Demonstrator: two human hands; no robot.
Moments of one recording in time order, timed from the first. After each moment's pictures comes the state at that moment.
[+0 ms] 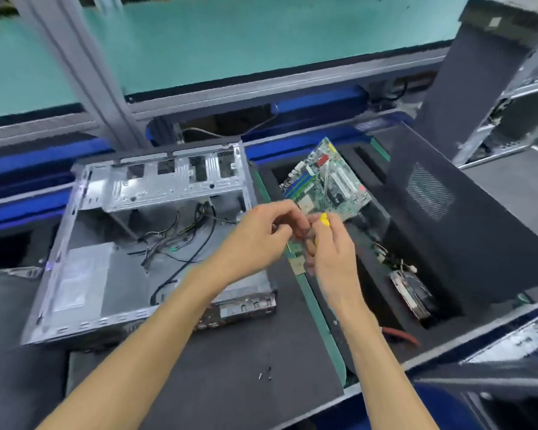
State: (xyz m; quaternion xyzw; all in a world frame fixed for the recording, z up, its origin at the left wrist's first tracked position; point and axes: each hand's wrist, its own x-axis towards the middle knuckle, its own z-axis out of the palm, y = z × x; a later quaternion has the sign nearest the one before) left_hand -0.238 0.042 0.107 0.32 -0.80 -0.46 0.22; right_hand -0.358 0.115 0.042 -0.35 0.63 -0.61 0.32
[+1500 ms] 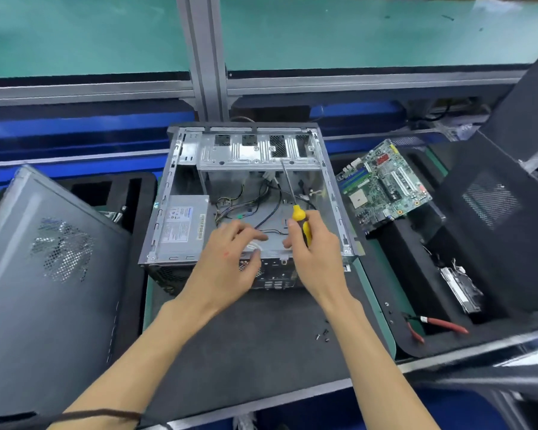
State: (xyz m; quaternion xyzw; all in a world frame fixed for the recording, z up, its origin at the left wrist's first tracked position) left_hand -0.034 0.085 0.036 0.41 -0.84 -0.18 0.31; right_hand -0.210 0.118 0.035 -0.55 0.64 -0.48 0.24
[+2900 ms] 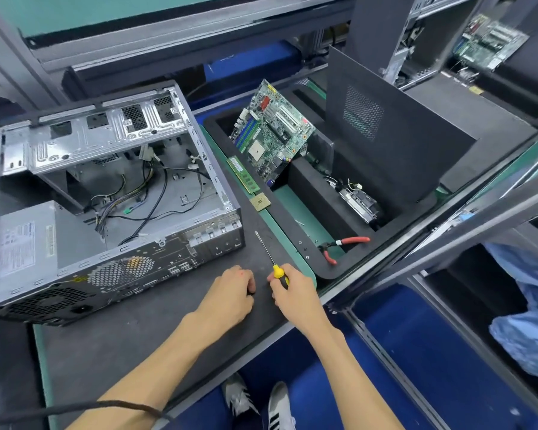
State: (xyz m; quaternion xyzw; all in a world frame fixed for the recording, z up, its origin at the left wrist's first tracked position) left_hand -0.166 0.152 -0.084 0.36 -0.89 -0.27 -0.07; right_hand -0.289 0.263 -0.081 -0.31 0.79 -0.37 0.37
